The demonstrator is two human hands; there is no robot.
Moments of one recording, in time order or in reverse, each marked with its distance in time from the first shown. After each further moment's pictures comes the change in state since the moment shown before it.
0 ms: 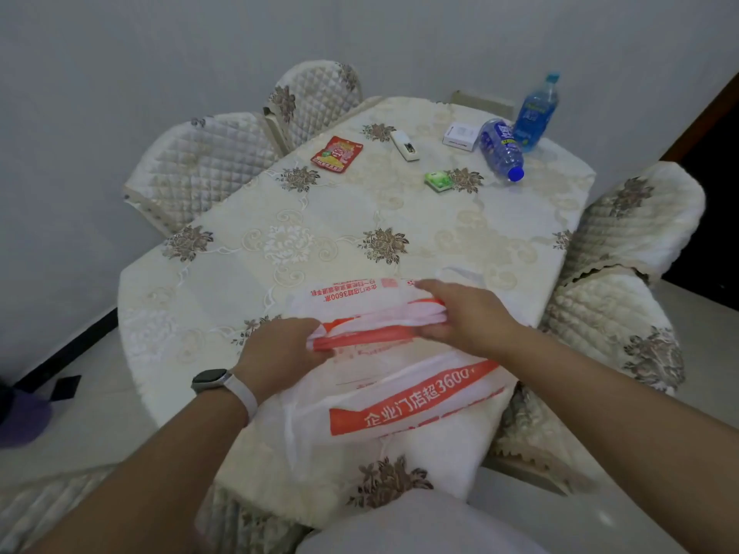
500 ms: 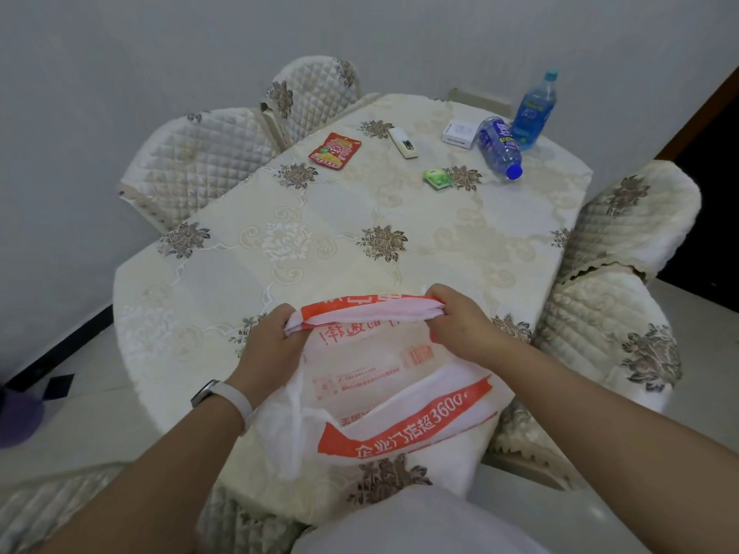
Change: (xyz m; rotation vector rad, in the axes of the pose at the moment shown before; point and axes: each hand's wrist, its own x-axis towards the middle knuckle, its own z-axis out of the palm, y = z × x) left_hand -0.004 -0.011 0.017 -0.581 0.226 -0.196; right_hand 0.001 -0.016 0.018 0.587 -0.071 0.281
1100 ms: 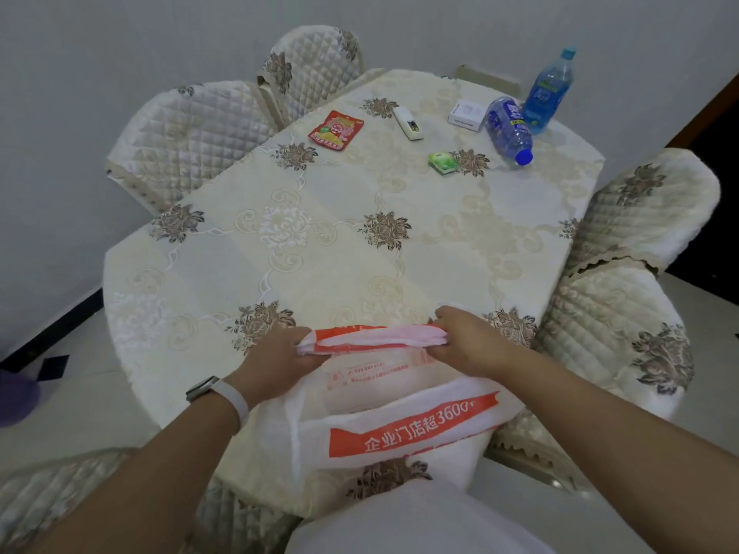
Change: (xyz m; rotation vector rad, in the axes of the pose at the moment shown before) left_hand 0.008 -0.035 0.010 0.184 -0.324 0.107; right_hand 0.010 0.047 0.013 -0.489 -0.163 -0.117
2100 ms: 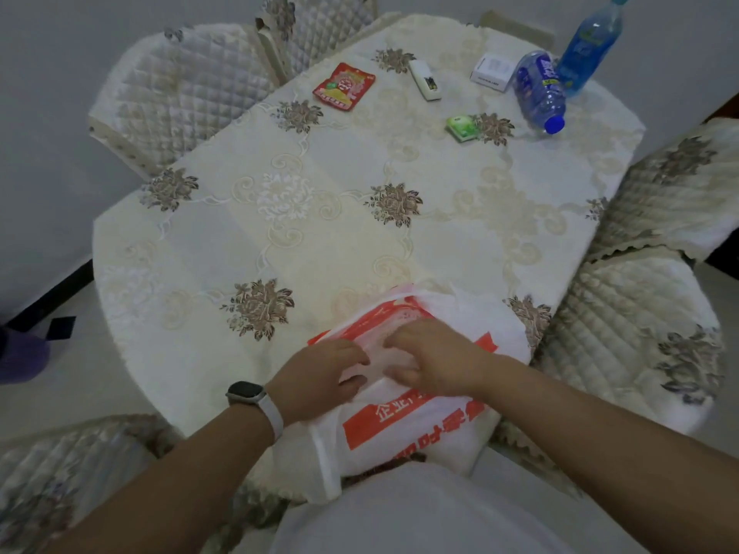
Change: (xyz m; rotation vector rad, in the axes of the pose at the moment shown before) left_hand -0.001 0.012 0.056 0.219 -0.133 0.340; right_hand 0.012 -0.022 0.033 -0.161 -0.105 -0.398
